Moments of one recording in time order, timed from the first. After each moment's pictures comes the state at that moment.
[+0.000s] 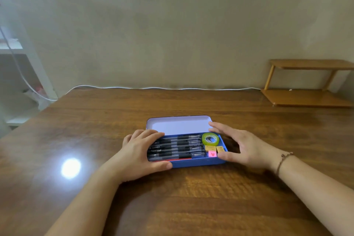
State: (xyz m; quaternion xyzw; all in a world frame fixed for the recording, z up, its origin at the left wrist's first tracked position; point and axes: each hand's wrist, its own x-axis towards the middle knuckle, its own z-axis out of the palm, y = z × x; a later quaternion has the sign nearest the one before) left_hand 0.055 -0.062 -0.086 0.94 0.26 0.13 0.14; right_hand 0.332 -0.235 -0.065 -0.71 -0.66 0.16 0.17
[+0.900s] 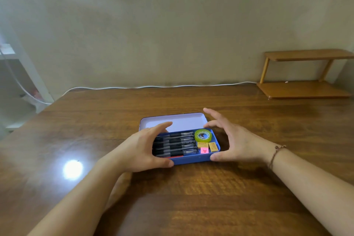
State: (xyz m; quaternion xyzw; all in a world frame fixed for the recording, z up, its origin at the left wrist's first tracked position) left_hand 0.084 -0.071 -0.065 0.95 0.23 0.08 0.21; right_hand 0.327 -0.234 -0.057 -0.72 -0.62 0.20 0.22
